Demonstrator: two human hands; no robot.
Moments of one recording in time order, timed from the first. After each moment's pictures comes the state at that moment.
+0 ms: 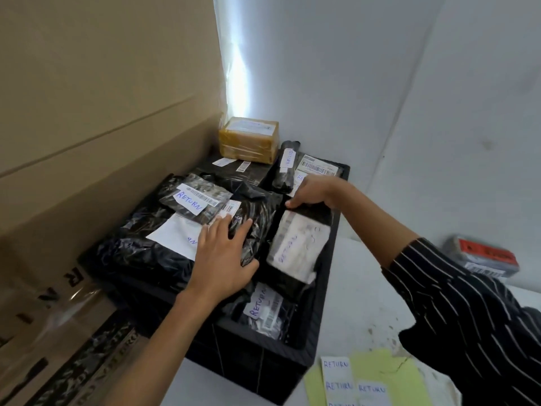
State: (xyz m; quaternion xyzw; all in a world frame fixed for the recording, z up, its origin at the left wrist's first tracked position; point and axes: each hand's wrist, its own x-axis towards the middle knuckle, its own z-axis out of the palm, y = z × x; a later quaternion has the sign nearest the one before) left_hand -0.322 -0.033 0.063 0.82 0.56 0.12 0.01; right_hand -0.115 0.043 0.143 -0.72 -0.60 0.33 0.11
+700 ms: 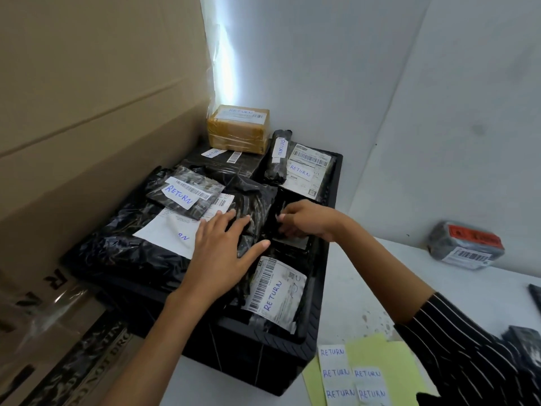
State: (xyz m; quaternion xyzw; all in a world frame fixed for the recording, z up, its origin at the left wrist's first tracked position) left_hand -0.319 -0.039 0.073 0.81 0.53 0.20 0.14; right_hand -0.123 0.002 0.087 -0.66 -0.57 0.44 0.20
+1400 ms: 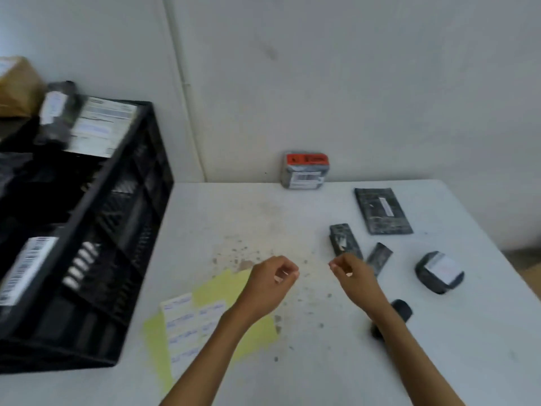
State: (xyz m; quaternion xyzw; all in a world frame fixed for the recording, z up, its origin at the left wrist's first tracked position) left_hand 0.000 -0.234 -0.044 0.79 0.32 0.13 0.51; right_hand 0.169 -0.346 -0.067 -0.84 -0.35 0.22 0.35
